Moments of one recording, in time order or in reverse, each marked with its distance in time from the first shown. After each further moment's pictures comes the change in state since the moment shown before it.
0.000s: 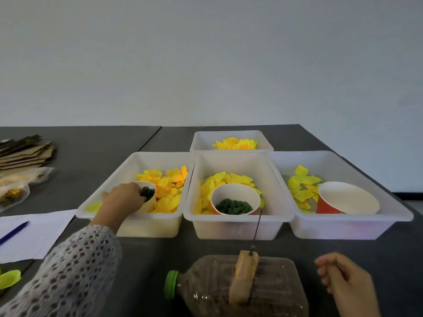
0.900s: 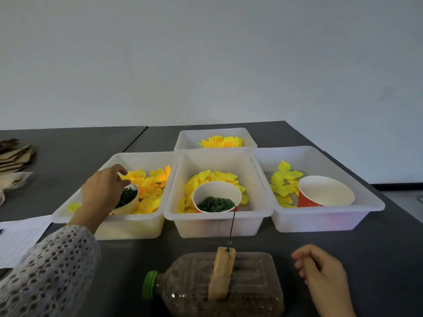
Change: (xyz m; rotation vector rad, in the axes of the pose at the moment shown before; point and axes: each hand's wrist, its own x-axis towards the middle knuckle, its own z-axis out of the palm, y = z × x) left_hand 0.000 0.007 -0.003 -0.283 0.542 0.161; right_hand -0.008 -0.009 -0.003 -0.006 -0.072 -0.009
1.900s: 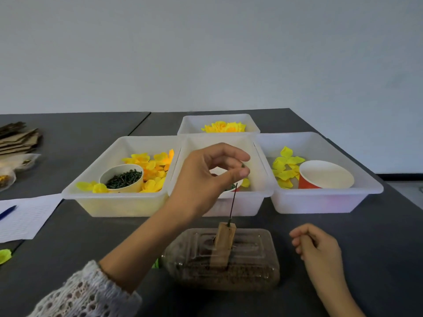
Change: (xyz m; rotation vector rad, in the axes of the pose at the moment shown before) left_hand -0.129 0.195 -0.081 -1.209 -0.392 0.340; right_hand -0.002 0.010 0.000 -0.028 0.032 -0.059
